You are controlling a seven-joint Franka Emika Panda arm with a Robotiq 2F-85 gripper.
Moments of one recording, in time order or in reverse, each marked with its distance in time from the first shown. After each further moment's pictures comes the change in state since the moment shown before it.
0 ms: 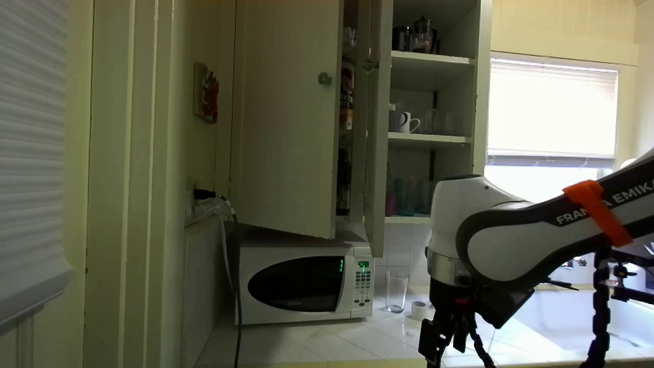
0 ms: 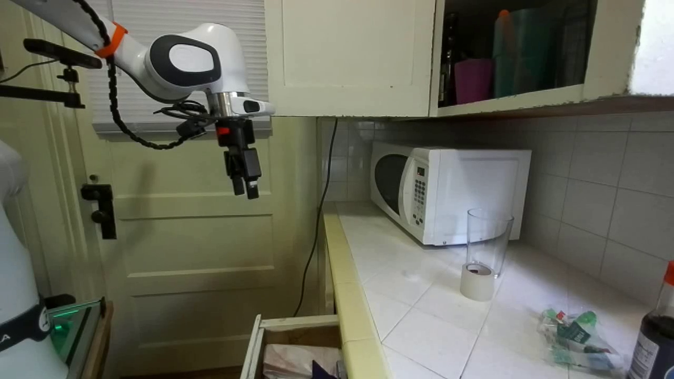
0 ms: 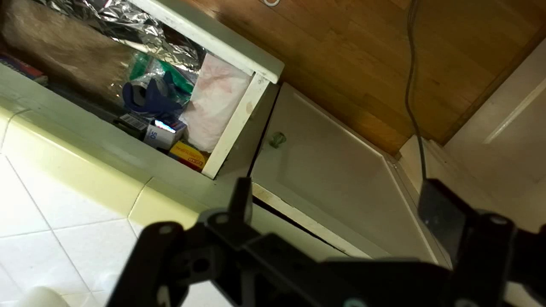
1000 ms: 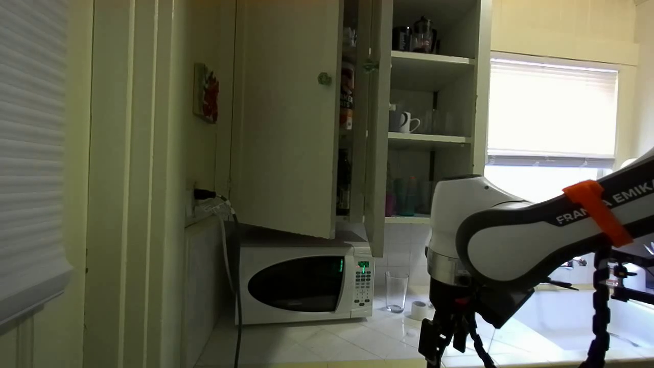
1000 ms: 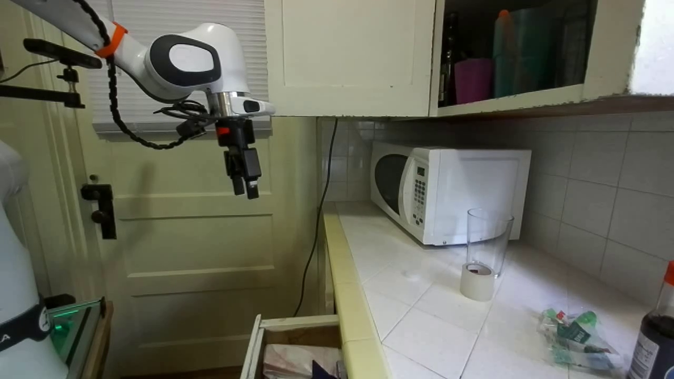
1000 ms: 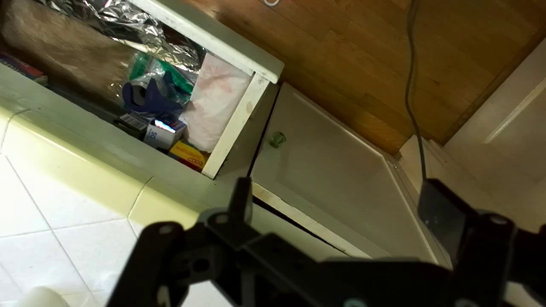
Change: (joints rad) arm 0.000 0.000 -0.001 0.000 0.000 0.000 0.000
